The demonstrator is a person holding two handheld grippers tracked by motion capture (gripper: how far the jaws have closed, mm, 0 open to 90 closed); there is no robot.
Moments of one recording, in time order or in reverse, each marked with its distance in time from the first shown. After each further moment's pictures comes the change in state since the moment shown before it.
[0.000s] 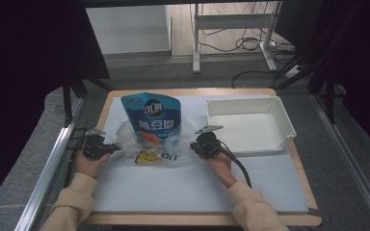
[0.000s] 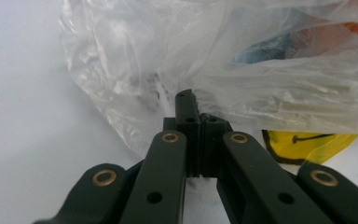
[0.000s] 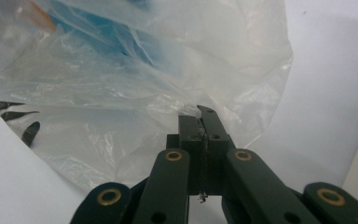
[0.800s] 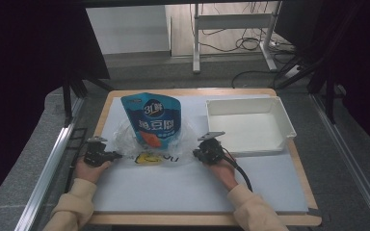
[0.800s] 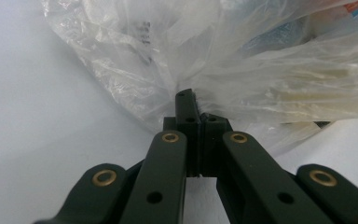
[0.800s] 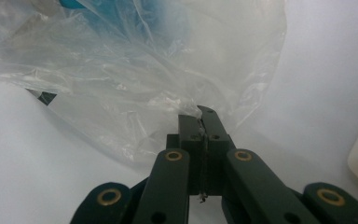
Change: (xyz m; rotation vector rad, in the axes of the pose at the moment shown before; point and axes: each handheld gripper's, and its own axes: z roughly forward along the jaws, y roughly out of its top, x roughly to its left) left arm -0.002 -0.020 0.004 0.061 -0.006 -0.009; right arm -0.001 -0.021 -0.002 0.045 0.011 -0.018
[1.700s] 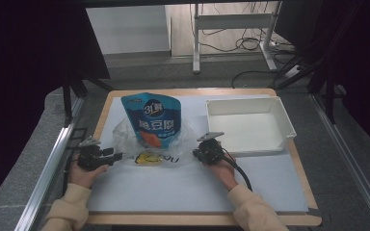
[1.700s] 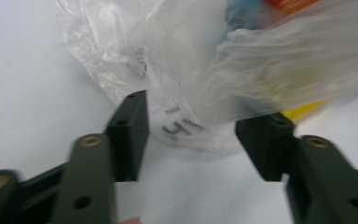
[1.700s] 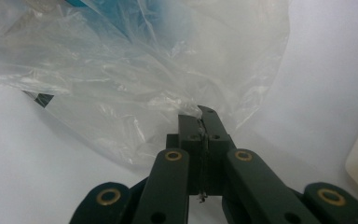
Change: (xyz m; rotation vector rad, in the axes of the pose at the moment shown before) left arm -0.012 -0.008 -0.035 -0.122 0.003 0.035; right arm 0.001 0.000 0.001 -0.003 -0.010 -0.025
